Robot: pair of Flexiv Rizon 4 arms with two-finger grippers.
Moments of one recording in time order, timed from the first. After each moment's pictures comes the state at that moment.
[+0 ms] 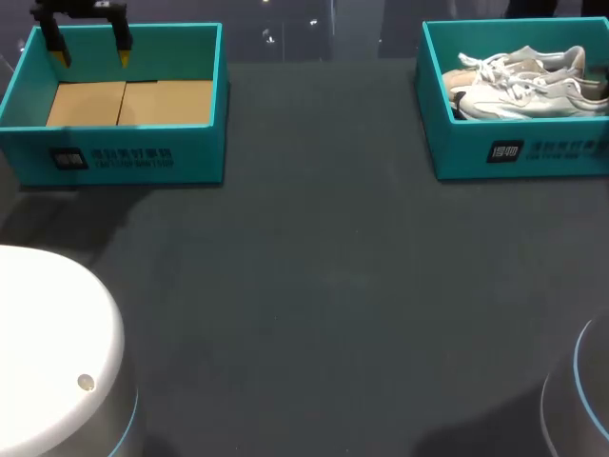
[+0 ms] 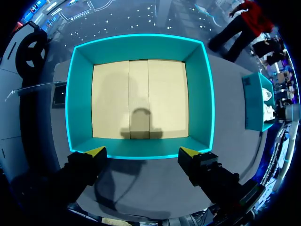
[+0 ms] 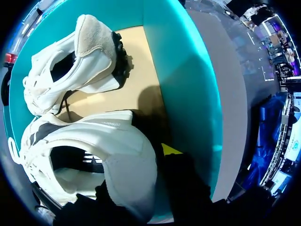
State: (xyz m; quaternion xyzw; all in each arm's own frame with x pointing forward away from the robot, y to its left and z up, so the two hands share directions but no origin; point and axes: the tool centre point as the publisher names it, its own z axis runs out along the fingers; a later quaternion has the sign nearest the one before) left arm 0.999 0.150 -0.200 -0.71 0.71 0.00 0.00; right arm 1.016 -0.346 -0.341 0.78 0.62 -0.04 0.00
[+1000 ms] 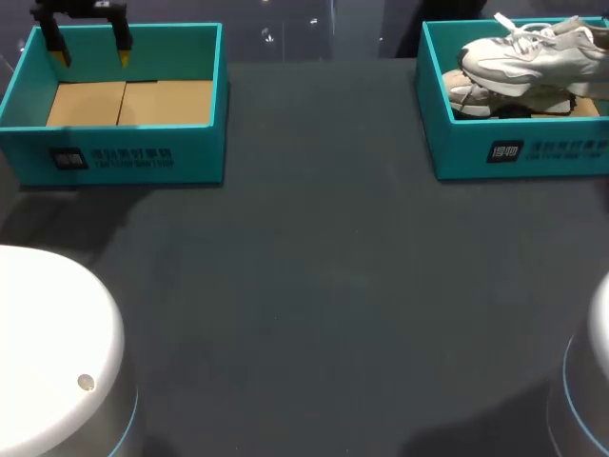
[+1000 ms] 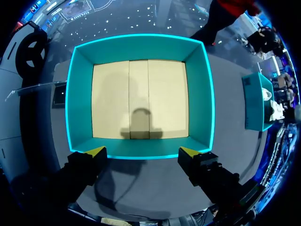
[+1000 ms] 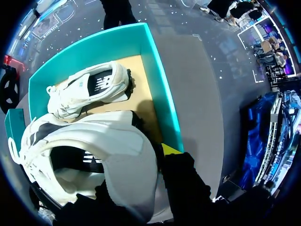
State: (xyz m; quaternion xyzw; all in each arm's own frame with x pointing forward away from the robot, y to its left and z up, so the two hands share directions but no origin) left arm 0.999 0.150 -0.200 -0.71 0.71 0.00 0.00; right arm 1.023 -0.337 -0.231 0.78 0.61 -0.06 0.05
